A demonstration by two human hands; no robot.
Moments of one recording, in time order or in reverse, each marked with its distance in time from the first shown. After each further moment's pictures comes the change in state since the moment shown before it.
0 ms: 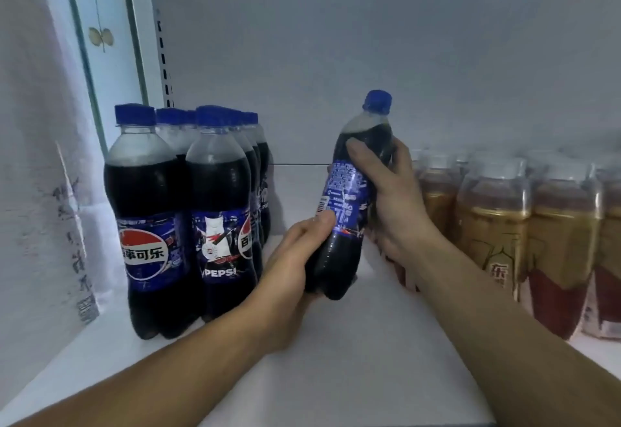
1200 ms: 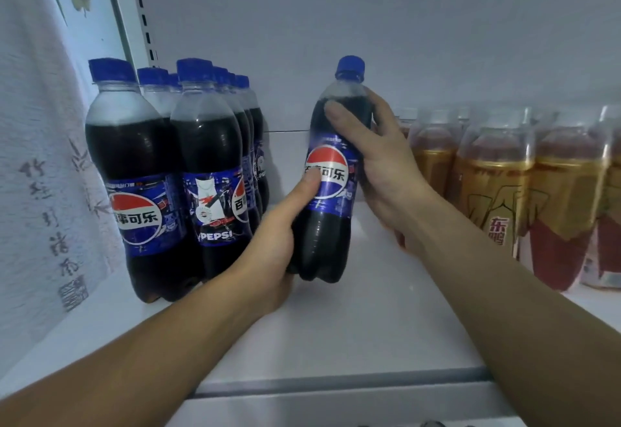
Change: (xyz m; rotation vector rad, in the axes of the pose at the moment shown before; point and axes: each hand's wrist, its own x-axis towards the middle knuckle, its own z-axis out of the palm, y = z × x) left_hand -0.011 0.005 -0.001 0.084 0.056 -0.035; right_hand -0.011 -0.001 0.005 -0.057 -0.074 0.007
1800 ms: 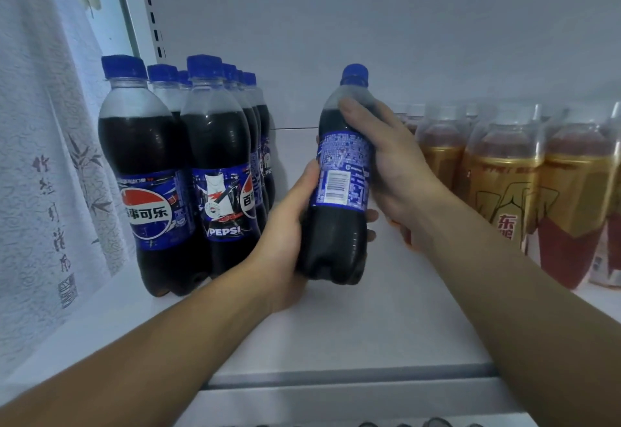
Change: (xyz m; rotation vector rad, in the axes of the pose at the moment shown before) left_hand -0.006 0.004 0.005 -0.015 -0.119 -0.068; right_hand 0.004 0.001 0.001 0.059 -0.021 0.018
